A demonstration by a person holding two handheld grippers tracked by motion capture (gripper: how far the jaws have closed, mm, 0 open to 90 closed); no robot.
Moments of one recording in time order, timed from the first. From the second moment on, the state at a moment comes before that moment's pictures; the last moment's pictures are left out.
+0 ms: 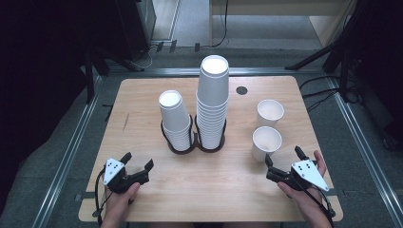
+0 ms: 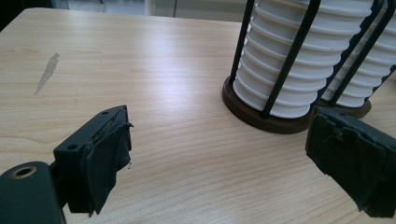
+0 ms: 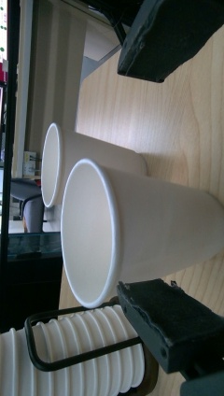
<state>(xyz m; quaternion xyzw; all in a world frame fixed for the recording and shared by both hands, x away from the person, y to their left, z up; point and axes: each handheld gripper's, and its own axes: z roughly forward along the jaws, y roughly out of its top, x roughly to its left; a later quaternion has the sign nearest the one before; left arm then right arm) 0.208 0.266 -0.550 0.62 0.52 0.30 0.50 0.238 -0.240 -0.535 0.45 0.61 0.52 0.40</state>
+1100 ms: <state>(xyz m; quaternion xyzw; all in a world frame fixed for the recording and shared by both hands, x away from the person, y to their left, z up) 0.209 0.265 -0.551 0.62 0.52 0.30 0.50 0.244 -0.305 -0.545 0.52 0.57 0.48 0.43</state>
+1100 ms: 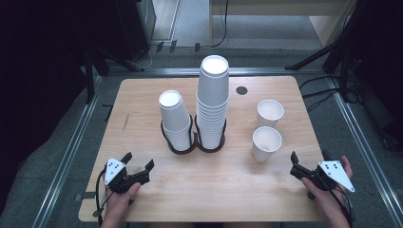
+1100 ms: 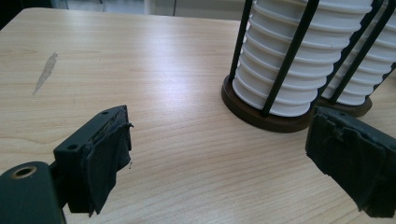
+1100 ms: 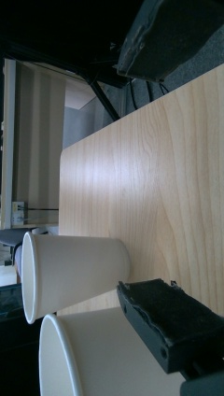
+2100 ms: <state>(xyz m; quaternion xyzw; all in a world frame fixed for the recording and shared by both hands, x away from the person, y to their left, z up) 0.208 0.266 -0.551 0.62 0.53 0.30 0.50 0.236 -0.271 -0.545 0.46 0.62 0.51 0.38</state>
